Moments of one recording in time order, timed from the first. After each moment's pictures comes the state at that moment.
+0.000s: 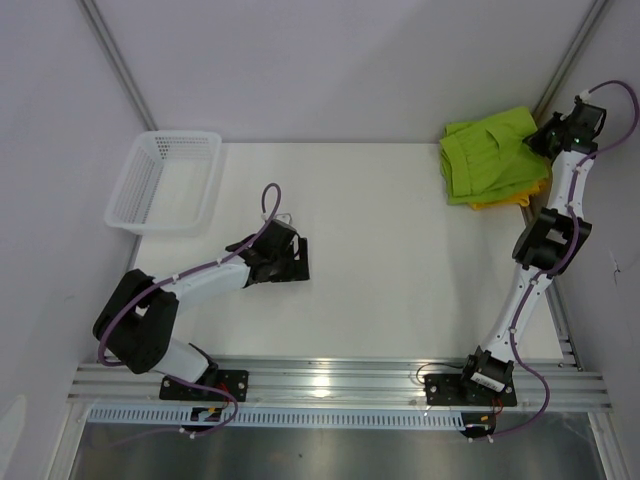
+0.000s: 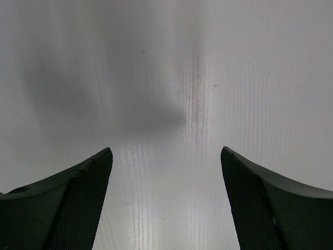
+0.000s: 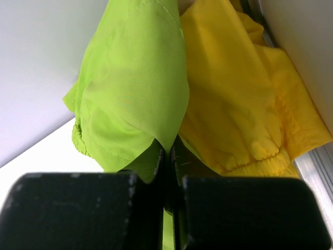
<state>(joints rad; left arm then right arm) -0.62 1.46 0.80 -0.32 -0.12 -0.60 -0.44 2.53 2.55 -0.55 -0.32 0.39</state>
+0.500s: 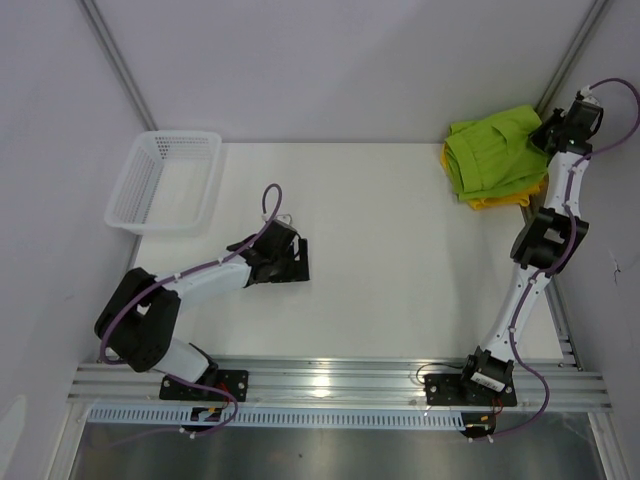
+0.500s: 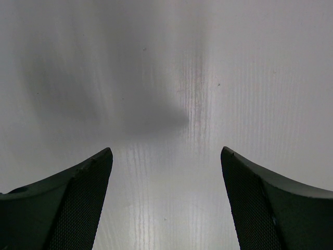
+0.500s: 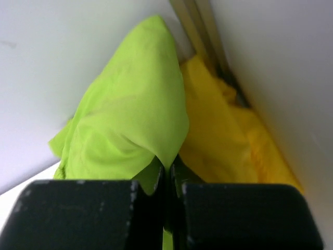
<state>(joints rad) -0.62 1.47 0.80 -0.32 -0.12 -0.60 -0.43 2.54 2.56 -0.44 -0.22 0.35</state>
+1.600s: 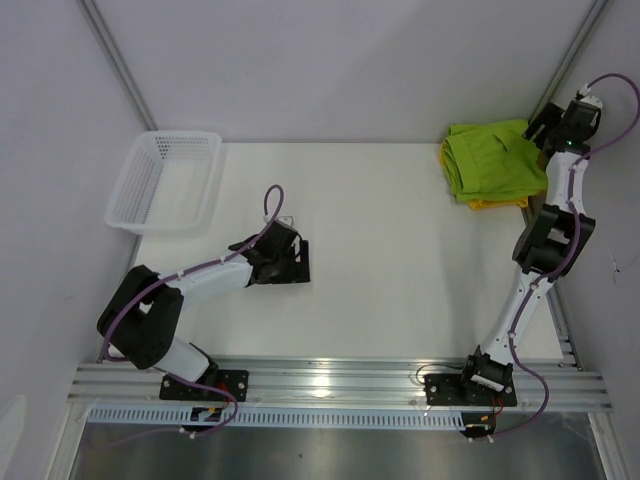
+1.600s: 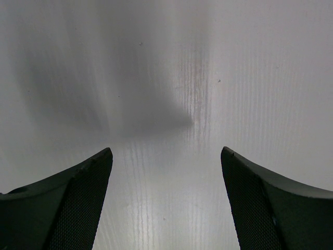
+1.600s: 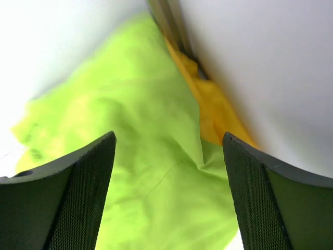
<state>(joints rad) -0.62 1.49 0.81 -0.32 -0.10 -0.60 -0.40 2.45 2.33 -0.34 -0.04 0.24</state>
